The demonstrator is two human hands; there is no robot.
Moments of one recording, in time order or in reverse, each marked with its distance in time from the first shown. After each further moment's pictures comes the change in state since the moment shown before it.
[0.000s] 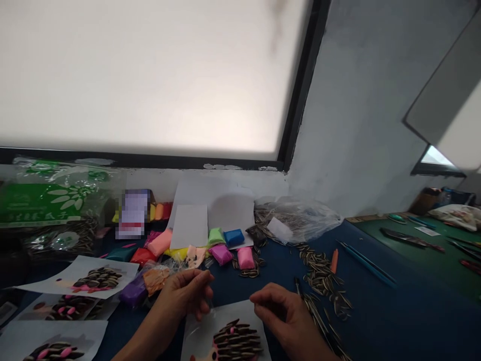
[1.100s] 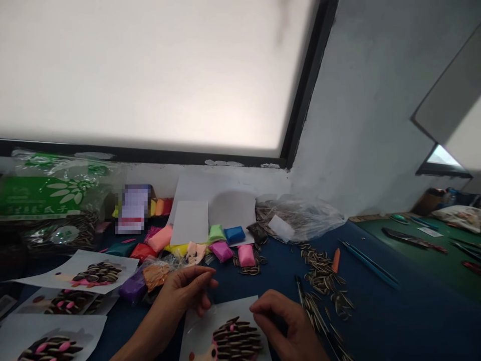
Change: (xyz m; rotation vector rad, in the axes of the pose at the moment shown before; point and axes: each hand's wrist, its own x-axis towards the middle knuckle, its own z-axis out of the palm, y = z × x) left_hand -0.002 0.001 0.001 0.066 0.033 0.018; right_hand -0.009 0.013 0.002 -0.164 -0.022 -0.239
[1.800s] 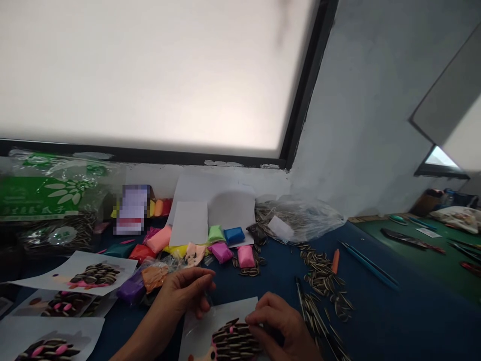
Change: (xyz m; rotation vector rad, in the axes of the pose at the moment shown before) left_hand 0.000 0.000 0.001 0.014 0.010 -0.002; right_hand -0.003 0.010 0.004 -0.114 -0.043 -0.129
